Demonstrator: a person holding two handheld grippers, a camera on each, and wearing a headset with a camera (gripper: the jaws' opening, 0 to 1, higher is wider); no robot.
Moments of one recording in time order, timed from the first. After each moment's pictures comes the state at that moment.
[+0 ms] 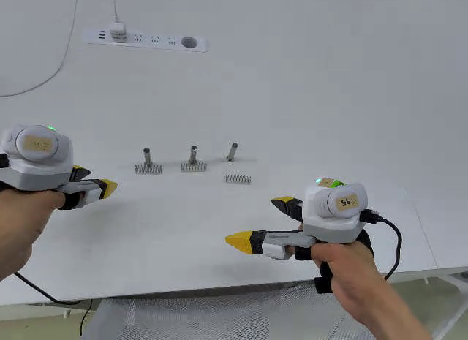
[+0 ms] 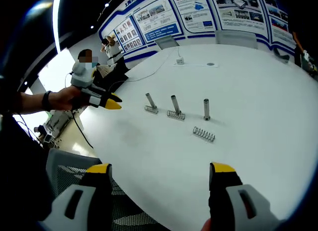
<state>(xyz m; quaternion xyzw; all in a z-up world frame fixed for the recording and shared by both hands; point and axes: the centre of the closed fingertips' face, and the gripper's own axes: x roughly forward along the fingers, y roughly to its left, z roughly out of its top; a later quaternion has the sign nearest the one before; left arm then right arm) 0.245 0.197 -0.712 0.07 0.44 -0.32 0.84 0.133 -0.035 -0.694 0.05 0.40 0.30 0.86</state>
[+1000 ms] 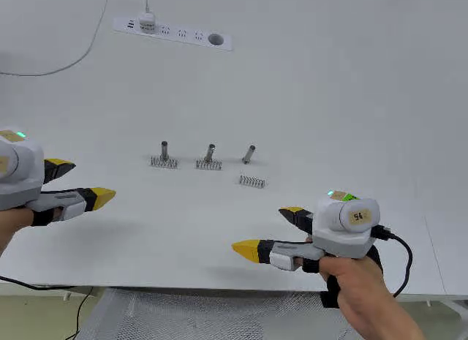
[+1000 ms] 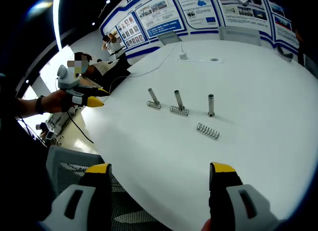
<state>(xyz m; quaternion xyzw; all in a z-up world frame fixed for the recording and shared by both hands) 0.216 0.228 -0.682 0.04 0.38 -0.33 0.86 0.130 -0.028 -0.700 0.04 0.42 0.31 0.85</state>
